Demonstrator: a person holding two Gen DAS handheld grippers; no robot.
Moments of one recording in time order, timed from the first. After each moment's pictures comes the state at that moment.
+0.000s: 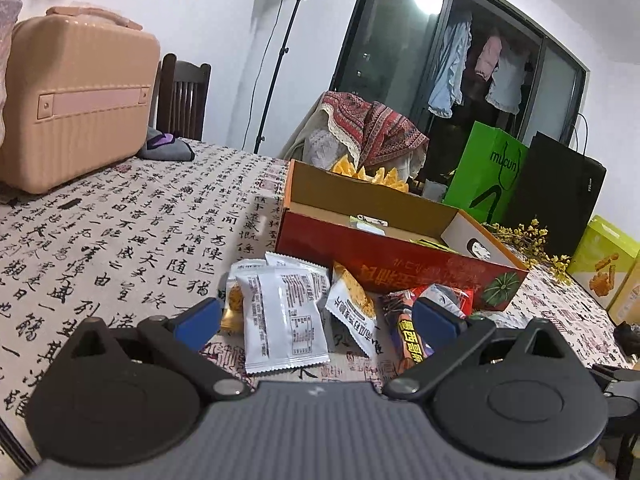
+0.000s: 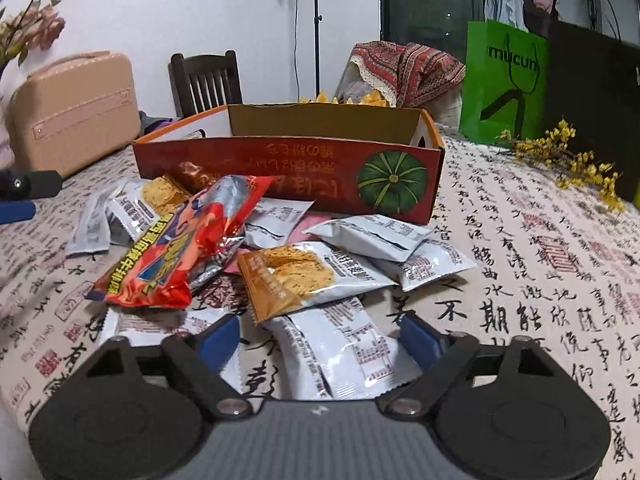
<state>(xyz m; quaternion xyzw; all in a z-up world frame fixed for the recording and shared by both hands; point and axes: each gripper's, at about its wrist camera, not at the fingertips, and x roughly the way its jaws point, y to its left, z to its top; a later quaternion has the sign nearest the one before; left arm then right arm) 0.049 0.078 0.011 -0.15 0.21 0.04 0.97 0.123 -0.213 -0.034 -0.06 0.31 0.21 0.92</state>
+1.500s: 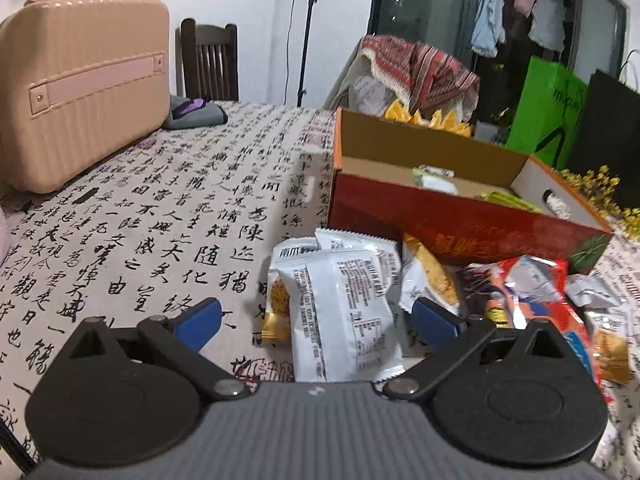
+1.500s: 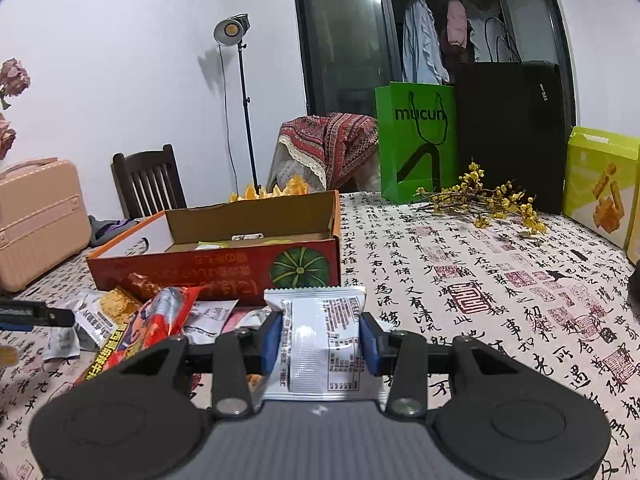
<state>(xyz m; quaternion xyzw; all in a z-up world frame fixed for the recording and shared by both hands) 0.114 0.087 -0.010 -0.09 0.31 0.12 0.94 0.110 -0.264 0.001 0.03 0.21 0.13 0.97</state>
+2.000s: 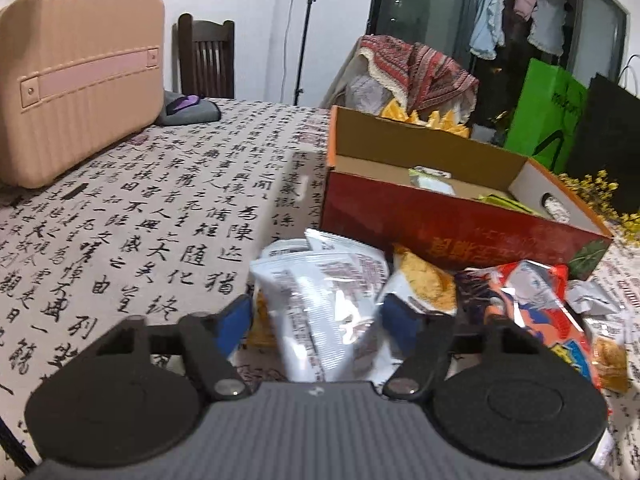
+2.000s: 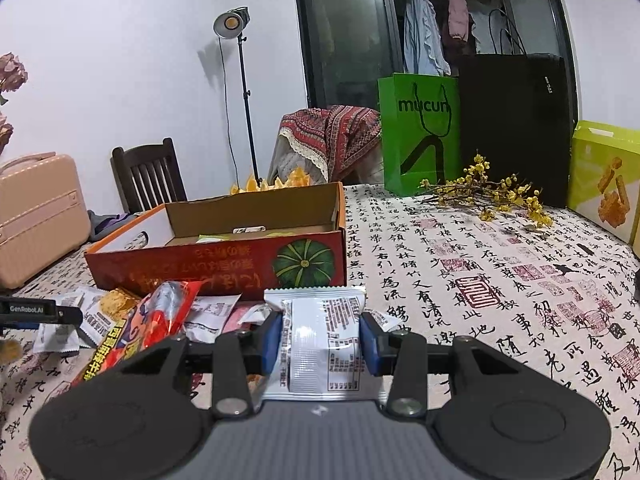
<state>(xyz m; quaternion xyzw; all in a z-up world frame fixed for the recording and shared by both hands) 0.118 0.088 -0.012 -0.10 0.30 0.10 0.94 0.116 -0.258 -0.003 0.03 0.22 0.13 0.97</state>
